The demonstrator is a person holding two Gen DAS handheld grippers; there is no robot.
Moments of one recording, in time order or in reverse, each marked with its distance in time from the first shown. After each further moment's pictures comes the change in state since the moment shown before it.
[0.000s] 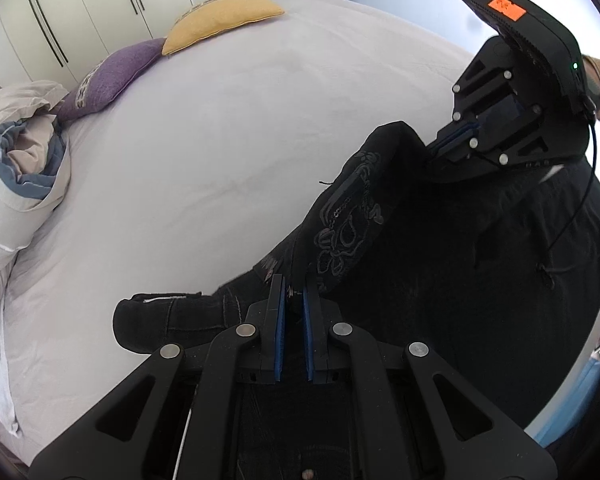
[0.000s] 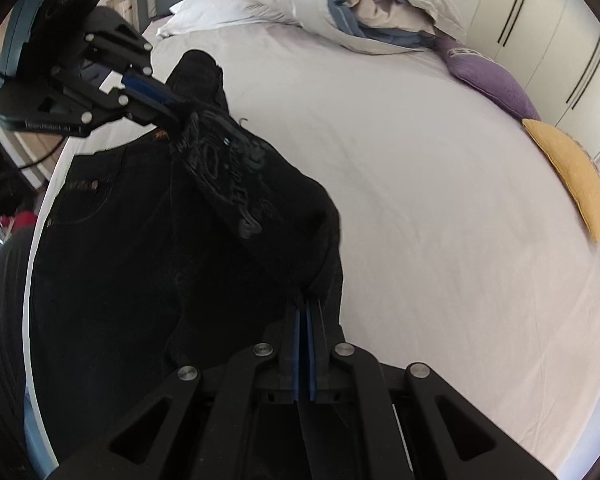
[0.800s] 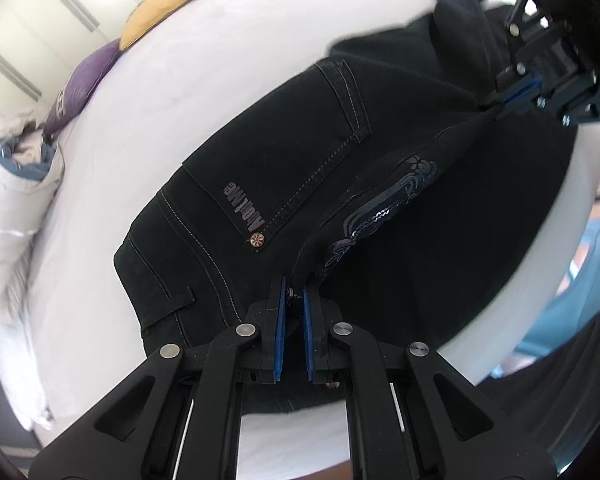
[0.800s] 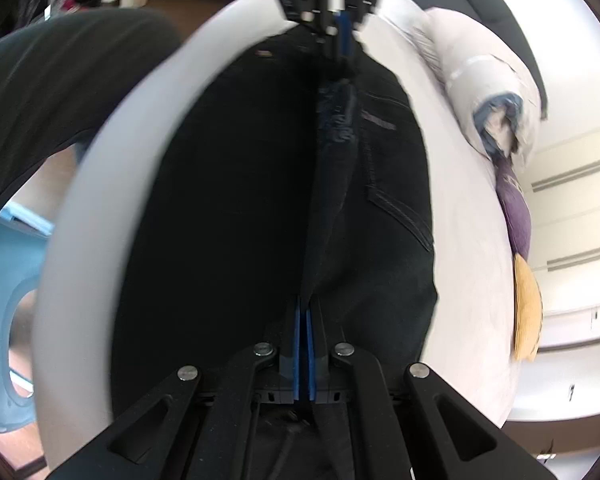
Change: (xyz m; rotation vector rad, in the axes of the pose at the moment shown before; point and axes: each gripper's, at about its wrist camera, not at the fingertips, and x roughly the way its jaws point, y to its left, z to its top) left arm -0.032 -0.096 -0.163 0.254 0.139 0.059; right arm -0.018 0.248 -0.107 -0.619 0.069 -0.268
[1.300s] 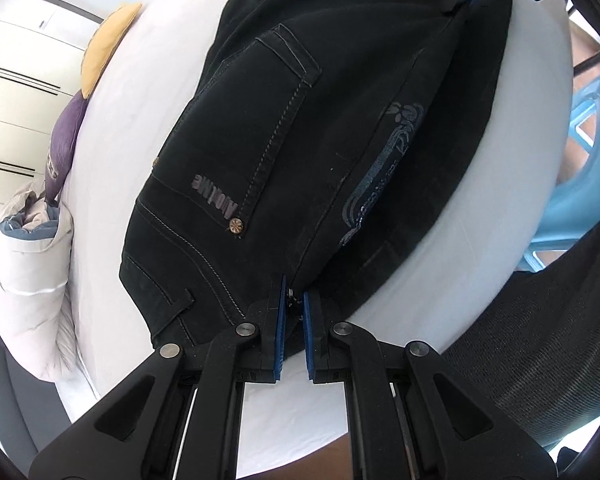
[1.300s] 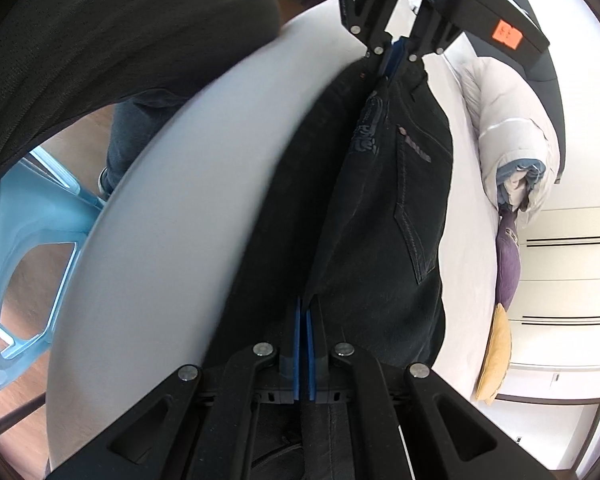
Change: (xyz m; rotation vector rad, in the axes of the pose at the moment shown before) left arm 0.016 -0.059 -0.058 0.310 0.080 0.116; right arm -0.007 0.043 0.000 -0.230 0.026 -0.058
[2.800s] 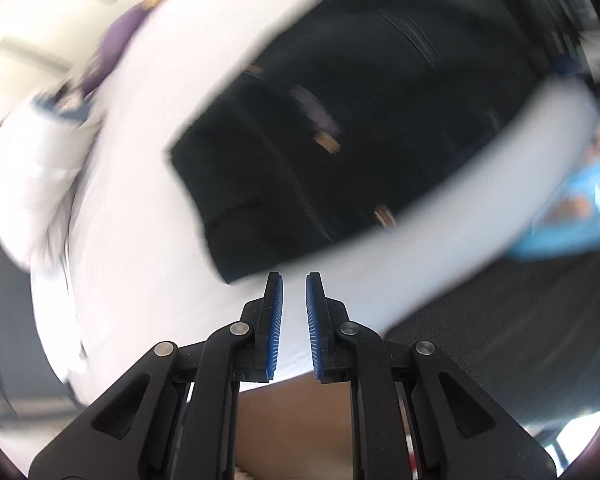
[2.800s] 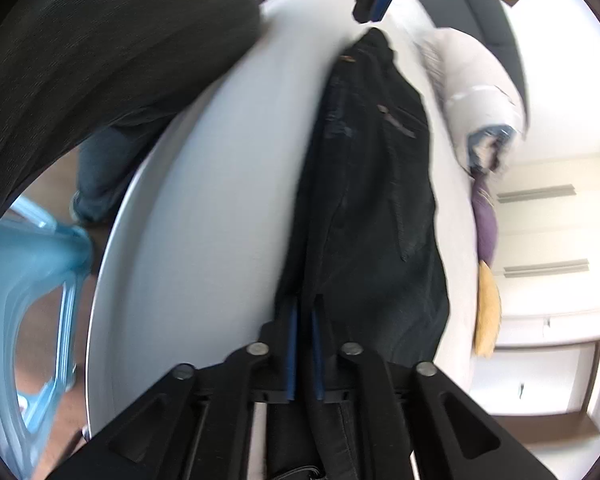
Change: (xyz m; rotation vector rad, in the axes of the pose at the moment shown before) left arm -0.019 0.070 -0.034 -0.380 0.111 0.026; right arm 0.010 0.023 0.022 0.191 0.074 -0.148
